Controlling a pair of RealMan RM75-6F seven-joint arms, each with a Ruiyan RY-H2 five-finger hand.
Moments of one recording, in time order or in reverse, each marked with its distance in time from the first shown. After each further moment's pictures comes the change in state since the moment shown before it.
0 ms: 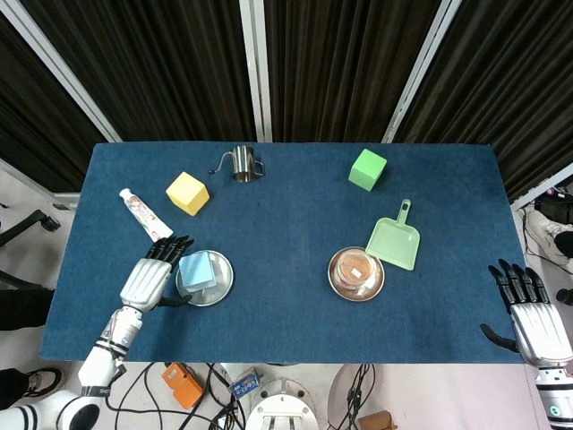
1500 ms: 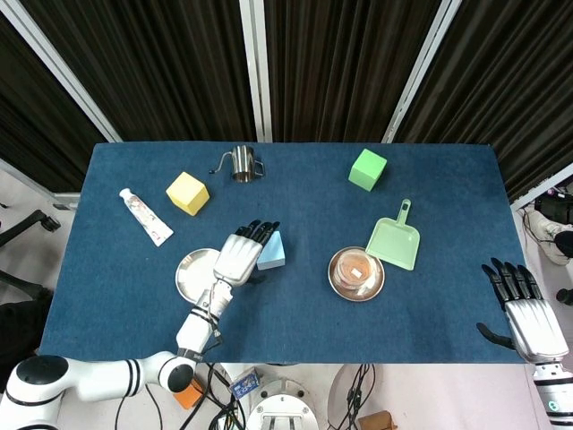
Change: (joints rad) left arm -0.310 -0.390 -0.155 0.151 -0.188 -0.056 0.424; right arm 0.028 0.007 -0.004 0.008 -0.020 -0.046 0.023
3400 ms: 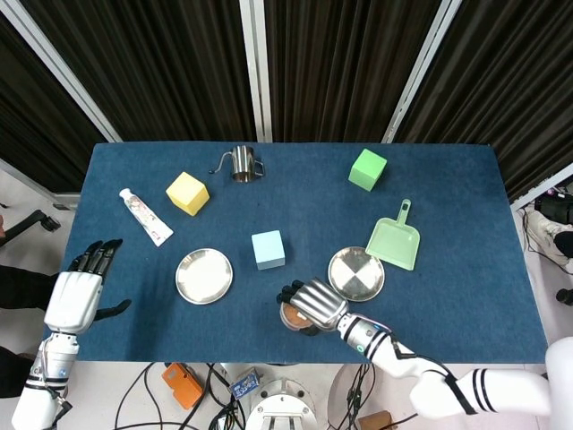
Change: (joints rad) left arm 0.498 0.609 0.246 -0.256 0.326 0.401 -0.353; right arm 0.685 -0.469 0.114 -0.174 0.325 -0.682 -0.505
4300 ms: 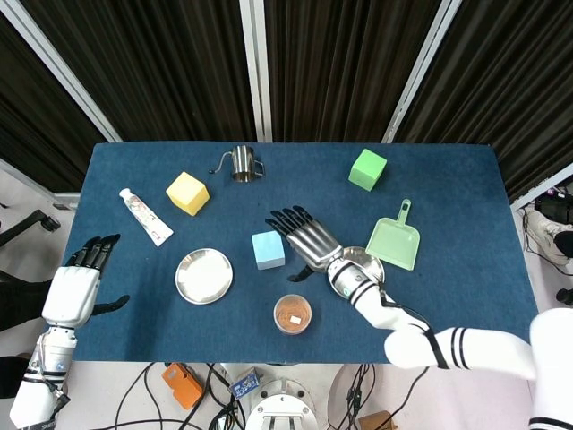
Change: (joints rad) left arm 0.001 0.019 -0.045 -0.003 -0.024 -0.055 -0.037; right arm 0.234 0.001 0.180 0.142 0.398 0.013 -0.031
